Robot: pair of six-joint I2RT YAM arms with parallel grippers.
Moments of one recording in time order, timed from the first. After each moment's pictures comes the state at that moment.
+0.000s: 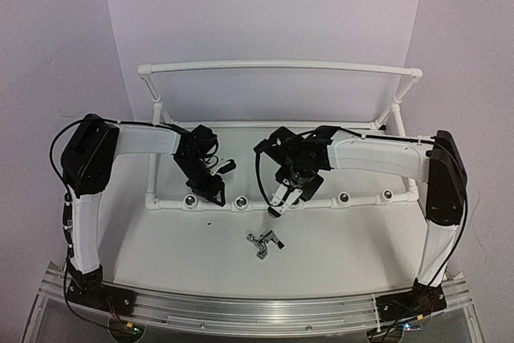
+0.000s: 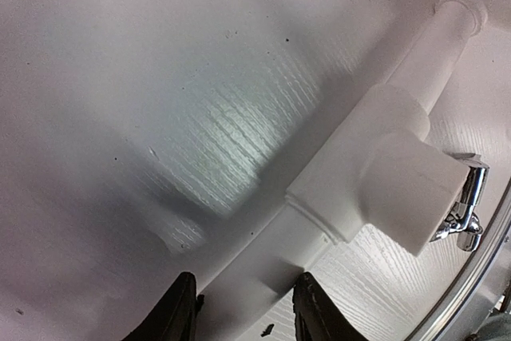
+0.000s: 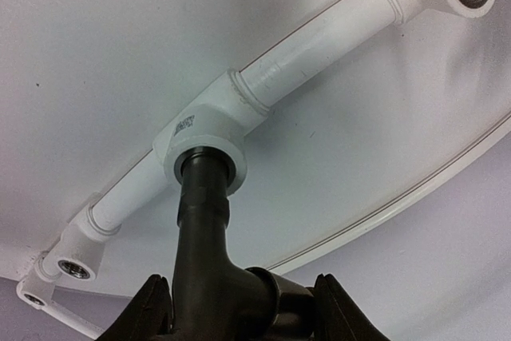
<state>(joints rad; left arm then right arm) -0.60 2.08 1.50 -0.76 0.41 0.05 0.91 1.93 1.58 -0.88 0.44 -1.66</state>
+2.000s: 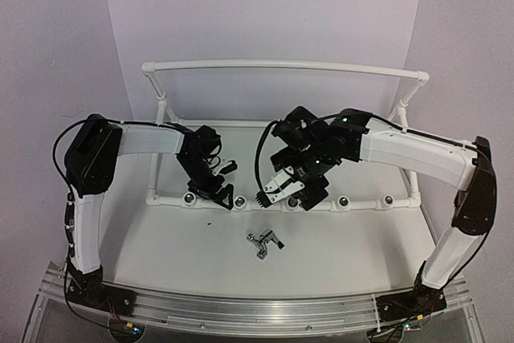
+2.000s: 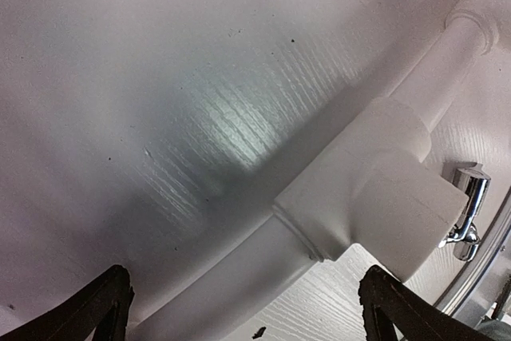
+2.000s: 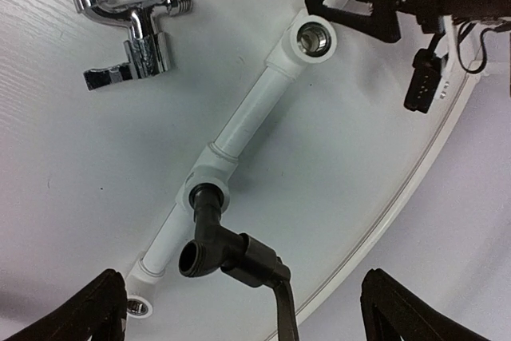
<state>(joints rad) -0.62 2.10 1.54 -0.79 0.39 0.01 0.96 1.75 1.60 -0.96 0.20 -1.33</state>
